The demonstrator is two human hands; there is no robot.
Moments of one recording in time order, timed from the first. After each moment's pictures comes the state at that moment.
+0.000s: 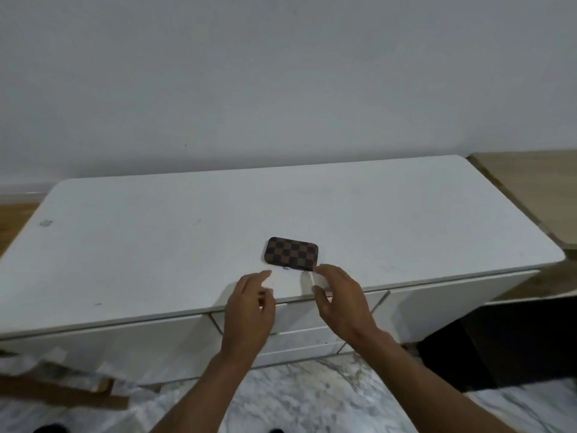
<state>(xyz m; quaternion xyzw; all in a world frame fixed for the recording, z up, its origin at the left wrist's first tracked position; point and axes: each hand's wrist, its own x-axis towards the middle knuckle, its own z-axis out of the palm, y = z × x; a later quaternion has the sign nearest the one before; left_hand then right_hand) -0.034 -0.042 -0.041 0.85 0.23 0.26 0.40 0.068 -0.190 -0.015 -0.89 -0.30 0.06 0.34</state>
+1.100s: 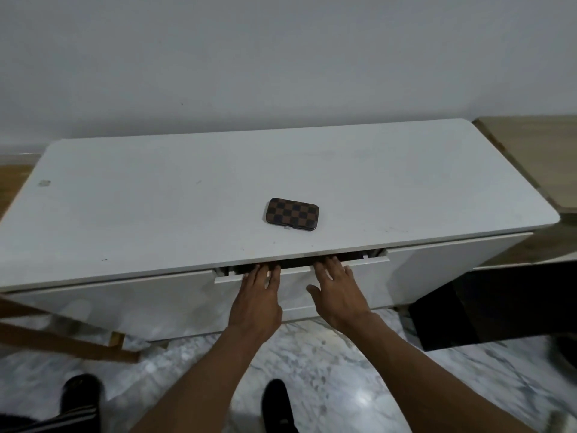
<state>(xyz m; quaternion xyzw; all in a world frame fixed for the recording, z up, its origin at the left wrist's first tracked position) -0.070 -0.061 -0.081 0.98 0.14 -0.05 0.15 0.033 -0.208 -0.062 -0.93 -0.34 0.14 0.09</state>
